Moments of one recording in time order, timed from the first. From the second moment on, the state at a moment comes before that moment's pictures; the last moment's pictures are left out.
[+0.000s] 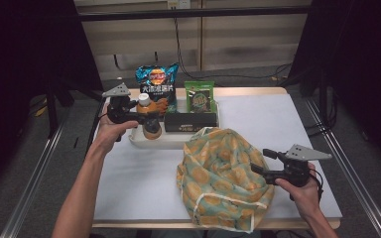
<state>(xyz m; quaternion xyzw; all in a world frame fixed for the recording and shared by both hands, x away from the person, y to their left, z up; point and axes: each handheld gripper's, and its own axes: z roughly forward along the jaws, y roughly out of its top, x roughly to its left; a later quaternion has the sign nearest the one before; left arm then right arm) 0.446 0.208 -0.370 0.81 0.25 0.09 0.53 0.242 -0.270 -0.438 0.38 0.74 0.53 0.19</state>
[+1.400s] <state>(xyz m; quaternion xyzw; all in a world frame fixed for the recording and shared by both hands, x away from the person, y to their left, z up) 0.473 0.214 -0.419 0.82 0.28 0.11 0.49 0.242 -0.265 -0.441 0.37 0.74 0.52 0.18</state>
